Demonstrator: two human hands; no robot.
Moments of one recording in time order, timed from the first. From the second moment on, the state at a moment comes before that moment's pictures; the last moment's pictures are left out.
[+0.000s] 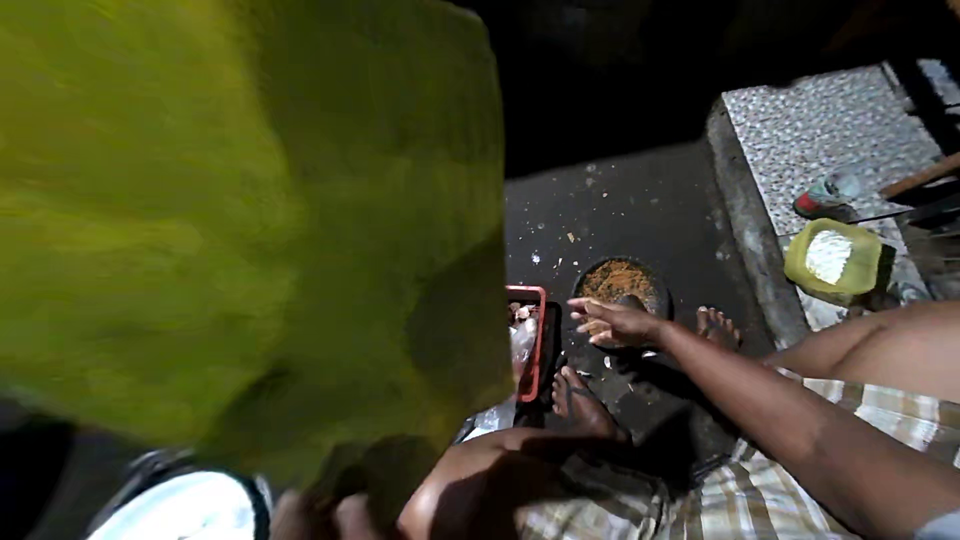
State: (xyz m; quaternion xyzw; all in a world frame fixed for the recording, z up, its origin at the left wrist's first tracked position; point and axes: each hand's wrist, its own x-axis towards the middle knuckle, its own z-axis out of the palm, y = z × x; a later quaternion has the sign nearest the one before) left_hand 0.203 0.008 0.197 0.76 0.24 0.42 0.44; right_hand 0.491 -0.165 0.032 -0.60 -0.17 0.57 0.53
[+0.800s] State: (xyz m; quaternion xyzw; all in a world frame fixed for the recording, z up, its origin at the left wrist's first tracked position) left_hand 0.294 -0.032 0.051 0.82 0.42 -0.03 0.38; right_hand 0.478 -0.199 0.011 -0.68 -0.19 0.56 0.43
